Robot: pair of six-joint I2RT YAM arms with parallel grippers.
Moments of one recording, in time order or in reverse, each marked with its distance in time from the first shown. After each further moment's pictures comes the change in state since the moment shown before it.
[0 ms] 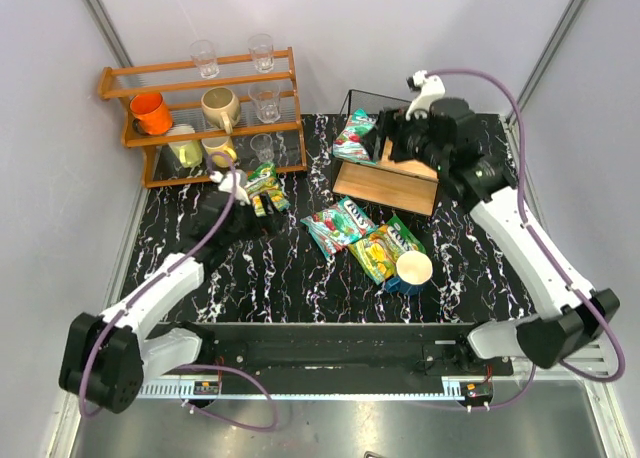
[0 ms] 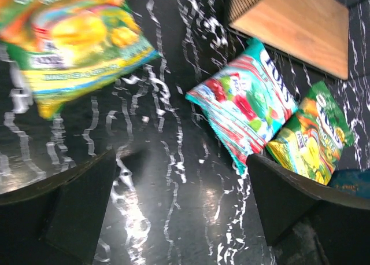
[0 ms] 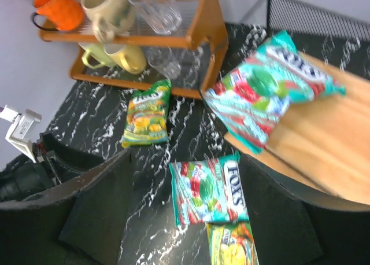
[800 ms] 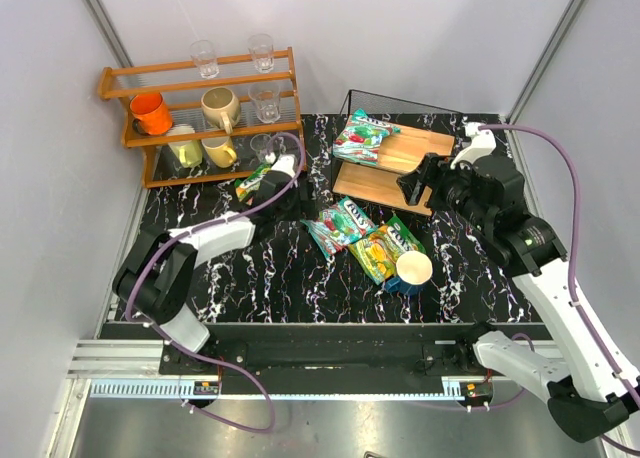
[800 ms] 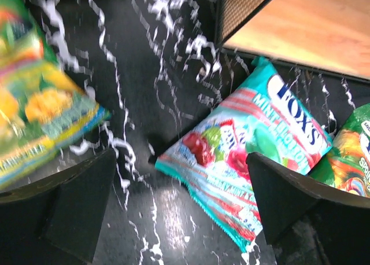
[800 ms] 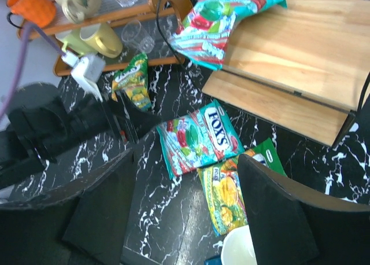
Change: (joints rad) left arm -0.251 0.560 0.267 0.174 -0.217 0.008; right arm -0.002 -0.445 -0.340 -0.138 0.126 0.134
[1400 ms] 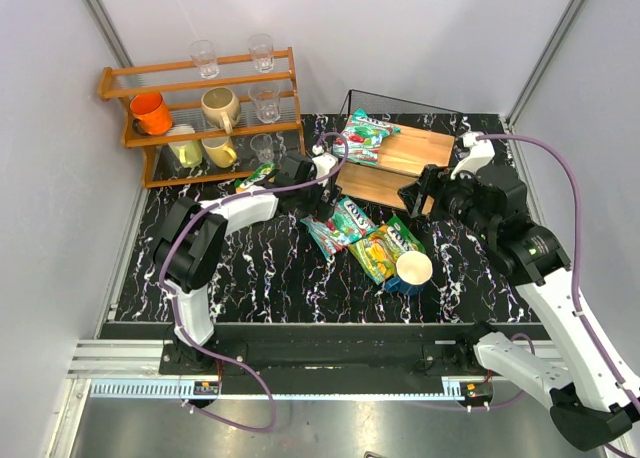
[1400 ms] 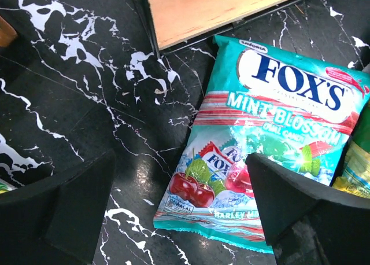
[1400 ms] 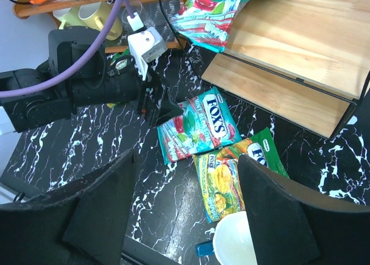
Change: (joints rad) left arm 0.000 0.276 0.354 -0.206 0.229 0.510; right arm 0.000 -0.060 -0.054 -0.031 -0.040 -0.045
